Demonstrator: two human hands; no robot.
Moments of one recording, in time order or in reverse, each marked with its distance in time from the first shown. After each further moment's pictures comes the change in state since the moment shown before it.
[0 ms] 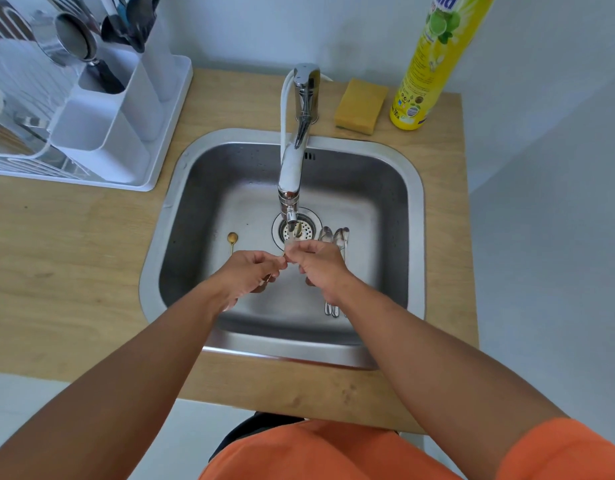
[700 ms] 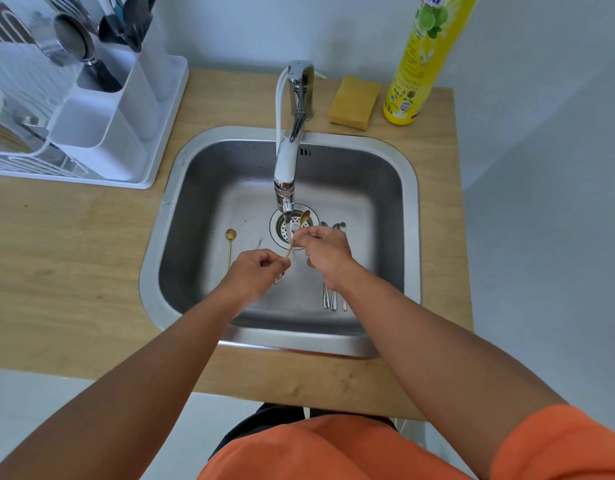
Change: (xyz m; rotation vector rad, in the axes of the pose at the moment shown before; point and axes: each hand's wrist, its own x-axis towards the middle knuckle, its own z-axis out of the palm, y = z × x) left_hand -0.009 -0.013 0.022 0.161 0.139 0.179; right_hand 0.000 -0.010 -0.006 0.055 0.123 -0.043
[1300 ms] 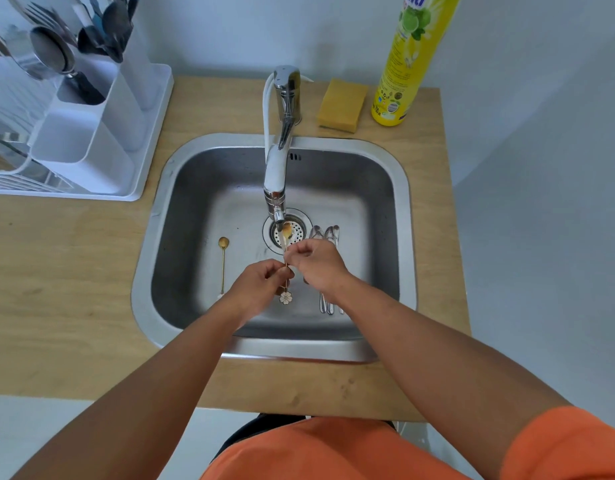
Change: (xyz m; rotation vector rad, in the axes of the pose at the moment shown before) left_hand 0.005 -0.003 0.013 -0.009 -0.135 0.030; right_hand -0.006 0.012 -0.003 -0.147 -0.063 -0.076
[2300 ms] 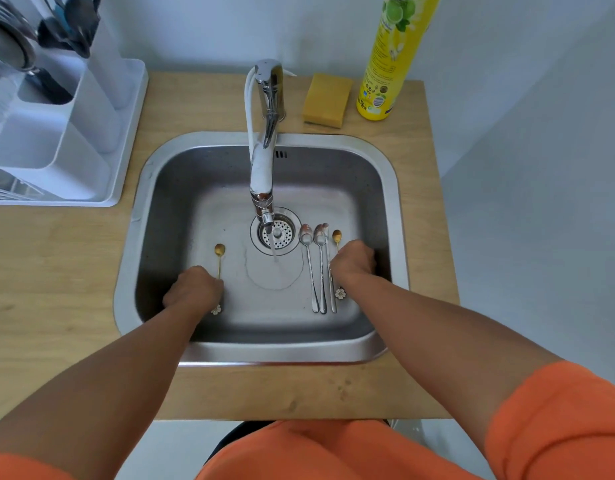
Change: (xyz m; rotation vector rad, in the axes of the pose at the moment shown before) left_hand 0.033 -0.039 -0.062 0.701 0.308 -0.402; right_hand 0.035 0.036 -0.050 -0.488 0.428 0.284
